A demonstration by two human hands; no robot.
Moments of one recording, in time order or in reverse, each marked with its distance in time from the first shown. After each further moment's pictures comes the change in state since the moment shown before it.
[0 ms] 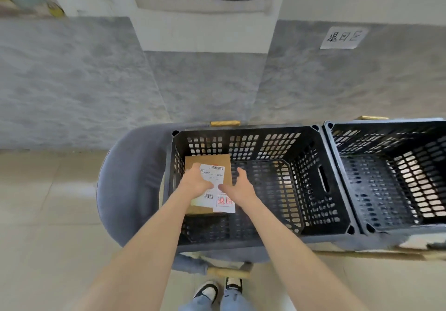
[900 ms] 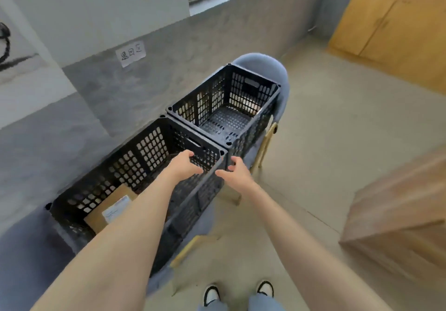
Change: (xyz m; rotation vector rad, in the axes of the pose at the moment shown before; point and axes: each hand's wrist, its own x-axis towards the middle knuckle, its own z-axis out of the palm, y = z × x) left_hand -0.139 0.125 0.104 0.498 -0.411 0.653; right_hand -0.218 0.123 -0.083 0.583 0.644 0.200
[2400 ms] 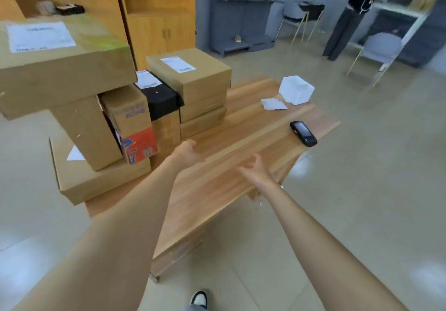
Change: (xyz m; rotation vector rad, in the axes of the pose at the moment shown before) left_hand -0.206 0.688 0.723 0.491 -0.779 0.990; right_hand -0.321 0.488 -0.718 0.610 1.204 0.492
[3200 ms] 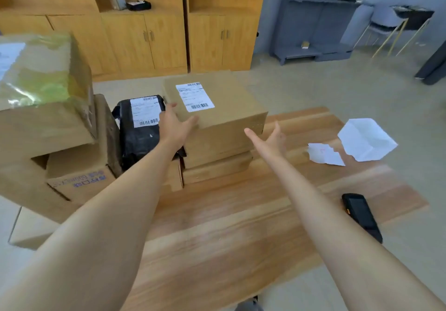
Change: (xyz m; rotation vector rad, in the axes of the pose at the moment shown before) left_hand 0.236 0.077 -0.098 -0.324 0.717 -0.129; right_hand 0.304 -0.164 -0.032 -0.051 0.039 -0.270
